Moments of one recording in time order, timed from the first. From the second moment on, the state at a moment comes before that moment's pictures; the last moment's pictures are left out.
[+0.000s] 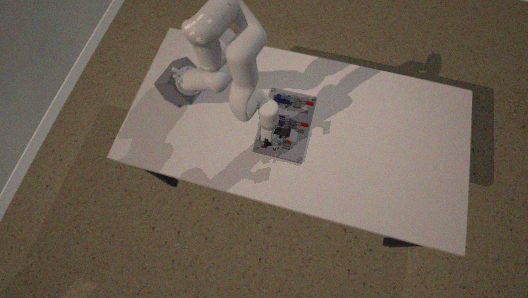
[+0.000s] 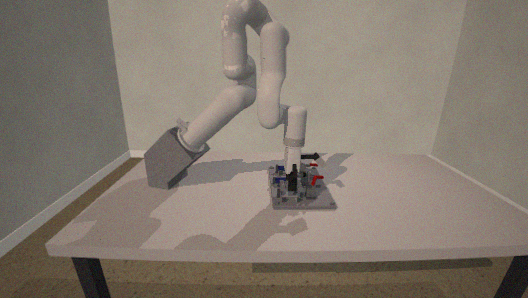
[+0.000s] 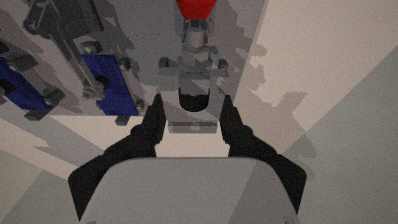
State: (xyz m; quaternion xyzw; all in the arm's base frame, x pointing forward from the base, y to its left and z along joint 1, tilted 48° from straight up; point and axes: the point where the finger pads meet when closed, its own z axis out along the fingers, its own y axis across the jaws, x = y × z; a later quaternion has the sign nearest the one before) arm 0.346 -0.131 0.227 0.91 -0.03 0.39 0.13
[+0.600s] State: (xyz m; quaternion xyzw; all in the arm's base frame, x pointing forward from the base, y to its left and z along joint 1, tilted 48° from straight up) arm 0.343 -0.130 0.229 0.91 -0.03 0.39 0.13
